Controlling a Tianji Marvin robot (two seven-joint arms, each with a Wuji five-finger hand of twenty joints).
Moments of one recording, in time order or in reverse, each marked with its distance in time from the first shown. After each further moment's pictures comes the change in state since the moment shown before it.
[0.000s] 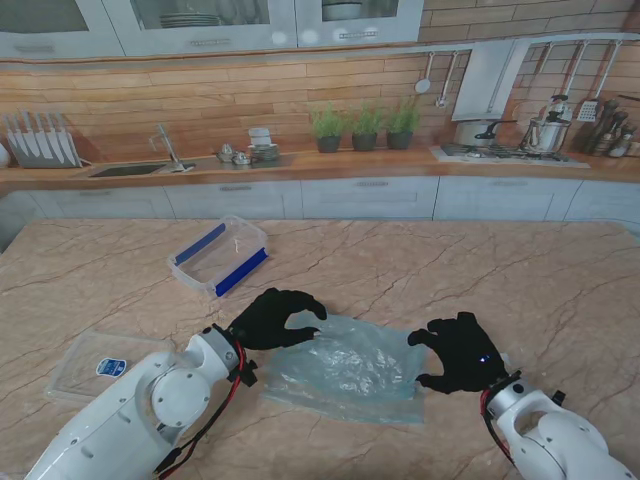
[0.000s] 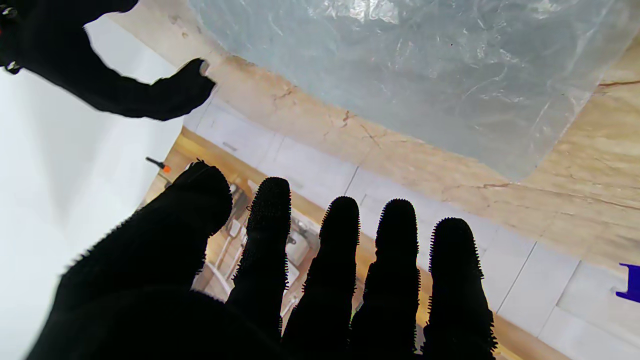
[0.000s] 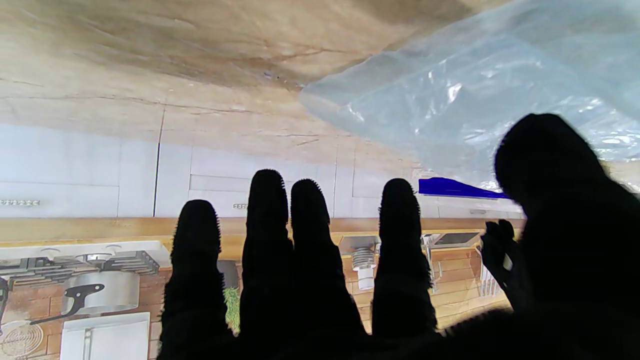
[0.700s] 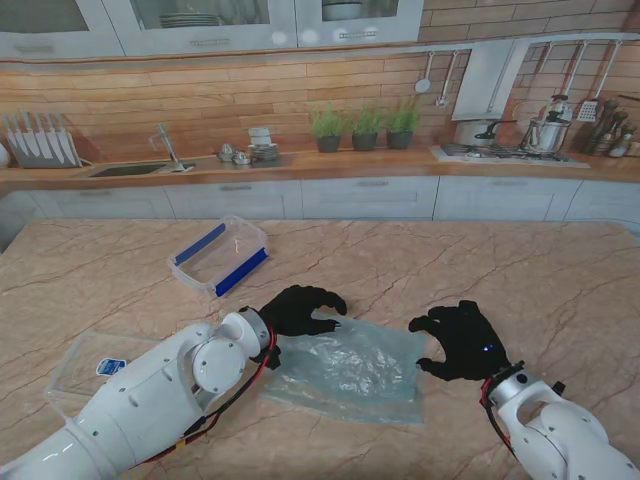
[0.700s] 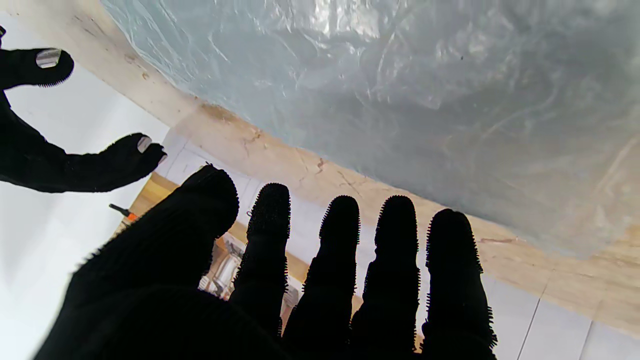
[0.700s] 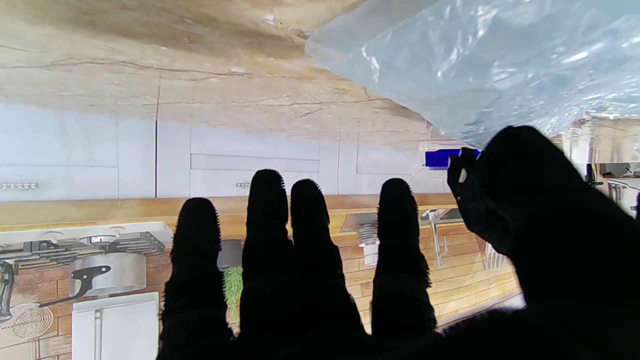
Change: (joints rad) left arm -0.248 -0.061 0.243 0.209 -0.095 0.116 -0.048; right arm 0.032 -0.008 0.009 0.010 0.036 -0.024 -0.025; left_hand 0.053 0.017 -0.014 0.019 -0.035 0.001 -0.017 0.005 0.013 0.000 0.005 -0.007 0.018 0.000 0.062 0.000 0.045 -0.005 0.147 0.054; right_hand -0.001 0.043 0.075 0.000 0.001 0.017 0.000 0.000 0.000 0.000 0.000 0.000 0.000 0.000 0.000 0.000 0.015 0.000 0.000 0.001
